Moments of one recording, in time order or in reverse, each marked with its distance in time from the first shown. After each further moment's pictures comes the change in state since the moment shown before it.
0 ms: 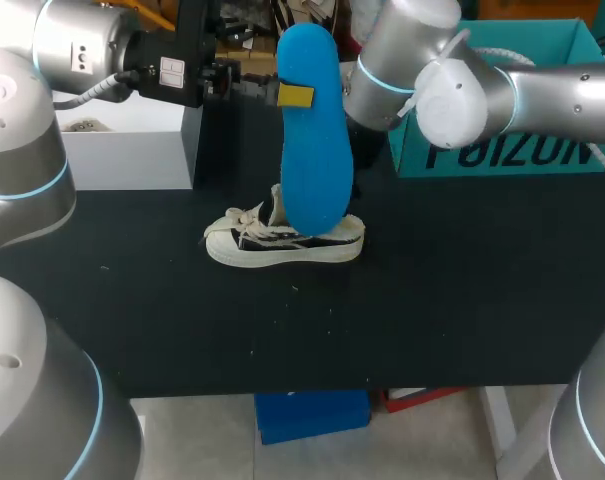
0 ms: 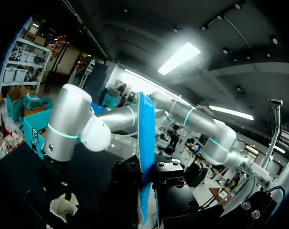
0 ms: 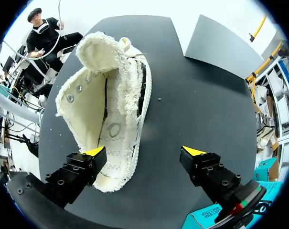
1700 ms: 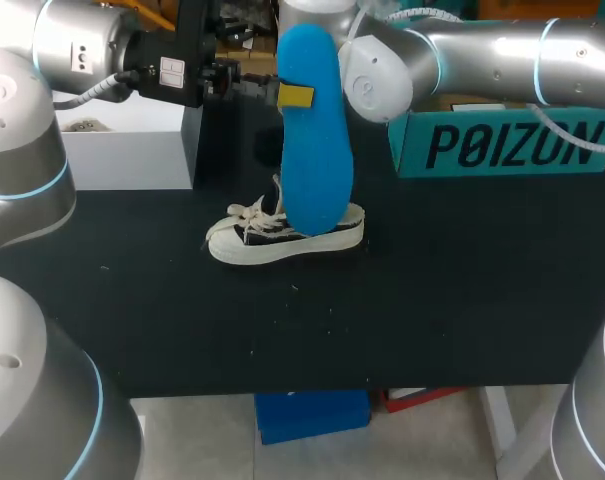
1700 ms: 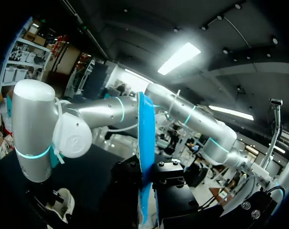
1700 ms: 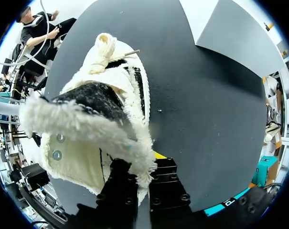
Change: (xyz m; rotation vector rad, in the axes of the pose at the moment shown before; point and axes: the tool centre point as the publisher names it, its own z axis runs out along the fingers) left arm 0.000 0.000 0.000 0.000 0.000 0.000; right arm -0.007 0.034 0.023 0.235 0.059 0.016
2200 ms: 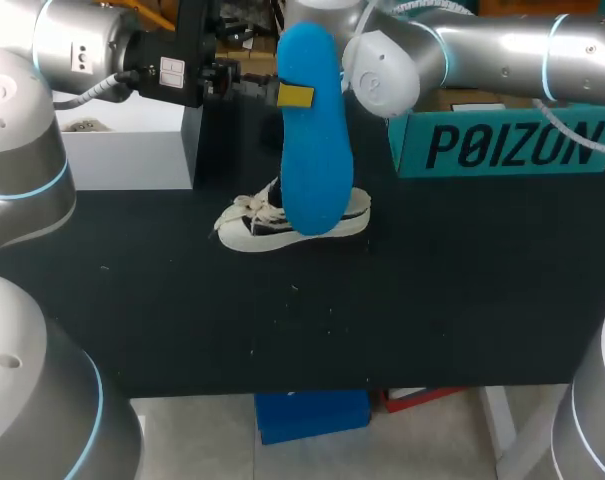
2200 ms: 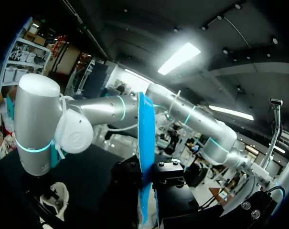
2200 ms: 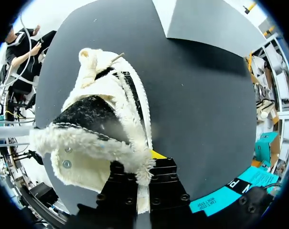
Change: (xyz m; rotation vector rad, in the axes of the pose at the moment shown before) left arm 0.000 0.000 0.000 0.000 0.000 0.000; right arm -0.019 -0.017 -0.015 0.021 -0.076 0.215
